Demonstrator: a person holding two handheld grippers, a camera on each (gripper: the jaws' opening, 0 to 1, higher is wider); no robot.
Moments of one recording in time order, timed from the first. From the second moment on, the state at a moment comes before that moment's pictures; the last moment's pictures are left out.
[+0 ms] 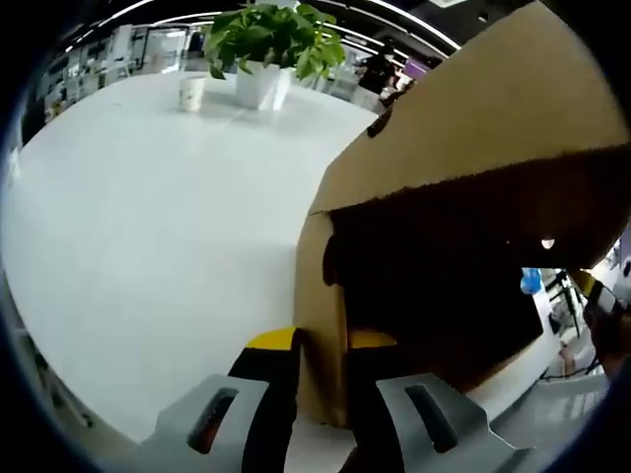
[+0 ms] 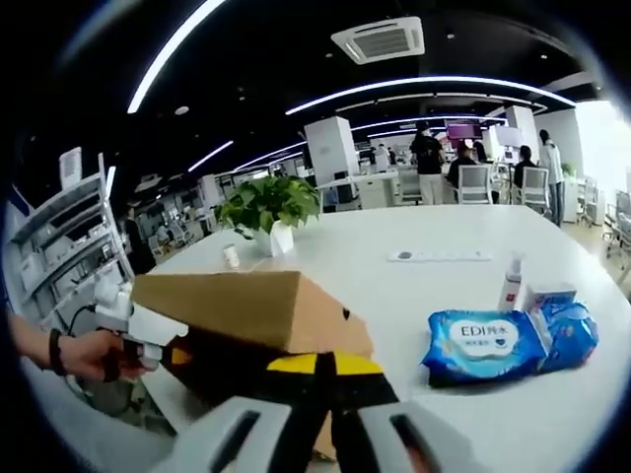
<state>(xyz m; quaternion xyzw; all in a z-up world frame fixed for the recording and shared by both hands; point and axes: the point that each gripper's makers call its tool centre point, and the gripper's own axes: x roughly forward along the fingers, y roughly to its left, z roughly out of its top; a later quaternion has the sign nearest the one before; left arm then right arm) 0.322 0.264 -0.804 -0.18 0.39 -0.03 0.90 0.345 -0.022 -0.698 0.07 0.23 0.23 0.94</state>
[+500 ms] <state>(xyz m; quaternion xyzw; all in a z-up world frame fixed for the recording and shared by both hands) 0.314 0.266 -0.796 -0.09 0.38 -0.05 0.92 0.331 -0.021 -0.720 0.11 0.26 0.23 0.93</state>
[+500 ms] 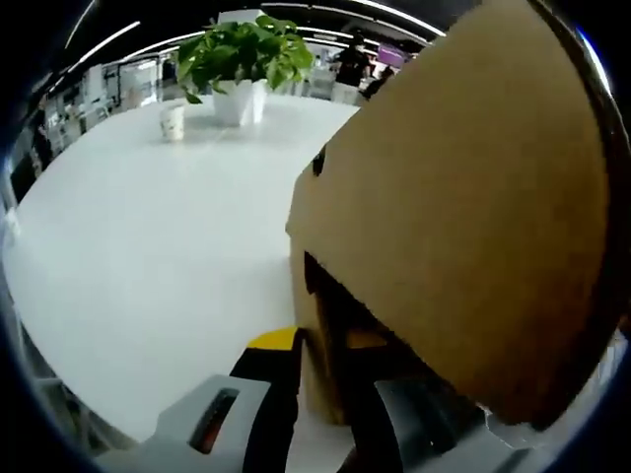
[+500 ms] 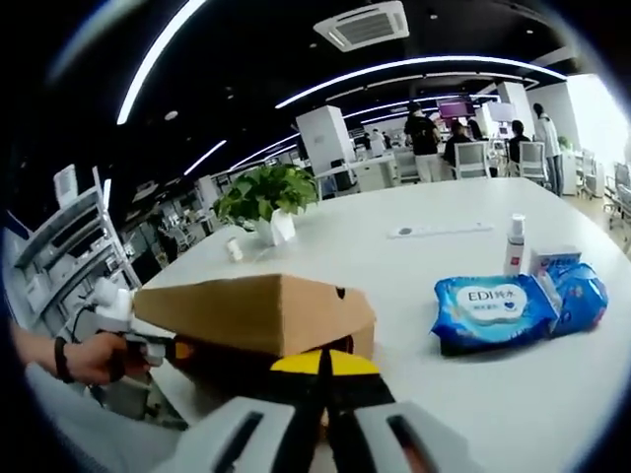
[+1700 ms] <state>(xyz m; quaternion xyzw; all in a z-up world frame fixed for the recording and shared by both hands) 0.292 0.286 -0.764 -0.05 0.35 -0.05 0.93 0.317 -0.015 -0.745 0.15 0.32 0.24 0.90</state>
